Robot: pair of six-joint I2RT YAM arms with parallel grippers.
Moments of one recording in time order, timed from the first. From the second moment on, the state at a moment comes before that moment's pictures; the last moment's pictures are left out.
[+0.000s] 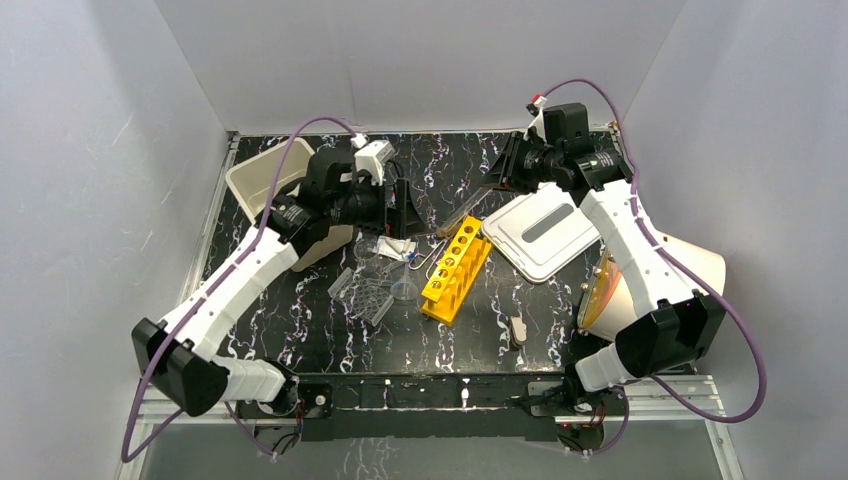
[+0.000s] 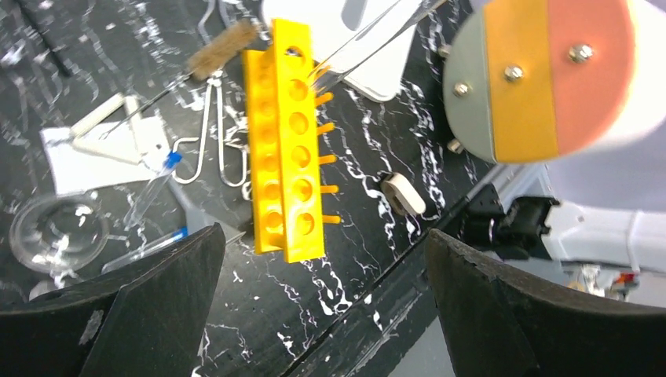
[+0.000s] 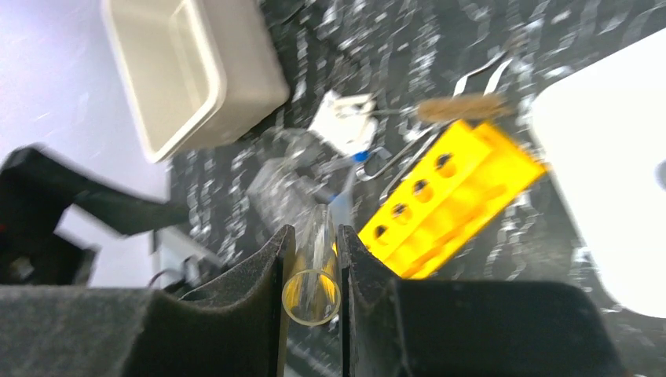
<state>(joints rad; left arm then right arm) -0.57 1.31 1.32 -0.60 0.38 -0.40 0.34 1.46 1.57 -0.79 -0.38 0.55</state>
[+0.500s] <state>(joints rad) -0.57 1.27 1.20 -0.63 0.15 -0.56 0.61 1.55 1.66 -0.81 0.21 0.29</state>
